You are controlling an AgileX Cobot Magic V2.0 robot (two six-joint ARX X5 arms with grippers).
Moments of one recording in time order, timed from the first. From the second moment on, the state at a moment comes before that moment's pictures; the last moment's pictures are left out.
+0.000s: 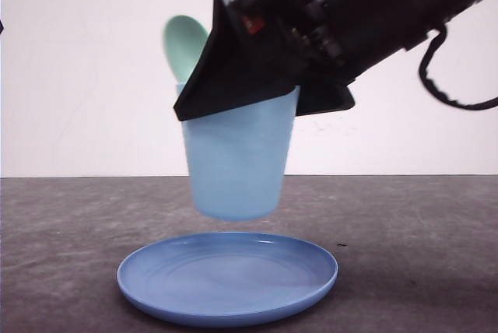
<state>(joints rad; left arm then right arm) -0.20 0.74 0.76 -0.51 -0.03 -0.02 0.98 1.24 0.51 0.33 -0.06 0.03</state>
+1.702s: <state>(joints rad) -0.20 0.74 0.76 -0.51 -0.03 -0.02 0.91 1.27 0.51 0.10 -0.08 0.03</state>
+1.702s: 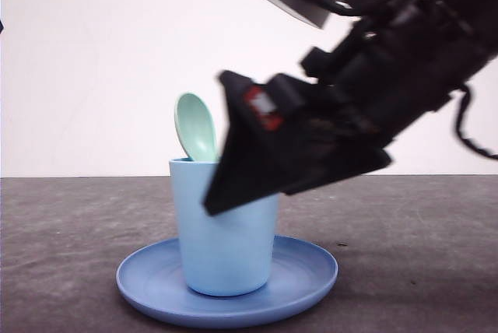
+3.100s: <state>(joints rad) -0.20 0.74 0.76 -0.55 -0.03 -0.02 0.06 0.85 0.83 -0.80 -0.06 0.11</state>
